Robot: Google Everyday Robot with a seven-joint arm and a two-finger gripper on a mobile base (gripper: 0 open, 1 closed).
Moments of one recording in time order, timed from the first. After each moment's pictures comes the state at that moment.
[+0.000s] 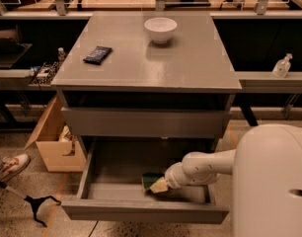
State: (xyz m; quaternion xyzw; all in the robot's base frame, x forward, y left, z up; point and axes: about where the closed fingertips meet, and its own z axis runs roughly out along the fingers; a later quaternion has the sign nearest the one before) arm 0.577 -0.049 0.381 -0.38 0.88 0.17 0.23
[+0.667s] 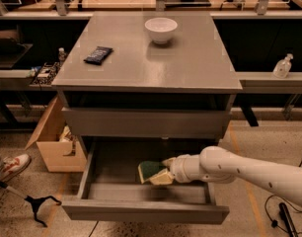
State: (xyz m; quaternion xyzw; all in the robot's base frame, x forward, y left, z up) arm 0.566 -0.042 0.476 -0.41 0.82 0.25 0.32
